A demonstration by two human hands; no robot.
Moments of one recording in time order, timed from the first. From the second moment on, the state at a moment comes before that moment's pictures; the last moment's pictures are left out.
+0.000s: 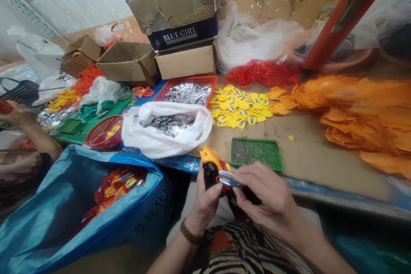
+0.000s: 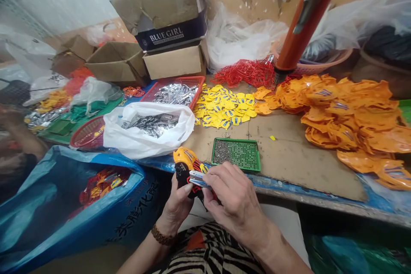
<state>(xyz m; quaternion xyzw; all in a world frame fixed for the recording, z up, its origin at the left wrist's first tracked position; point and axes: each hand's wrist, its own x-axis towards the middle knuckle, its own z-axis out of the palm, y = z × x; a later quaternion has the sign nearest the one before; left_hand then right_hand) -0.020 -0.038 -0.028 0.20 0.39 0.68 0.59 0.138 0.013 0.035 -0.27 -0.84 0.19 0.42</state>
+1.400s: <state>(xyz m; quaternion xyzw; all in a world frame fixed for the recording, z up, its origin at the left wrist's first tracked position) -0.020 -0.031 -0.020 0.35 0.50 0.64 0.47 0.126 0.001 0.021 -0.30 -0.78 0.23 0.50</state>
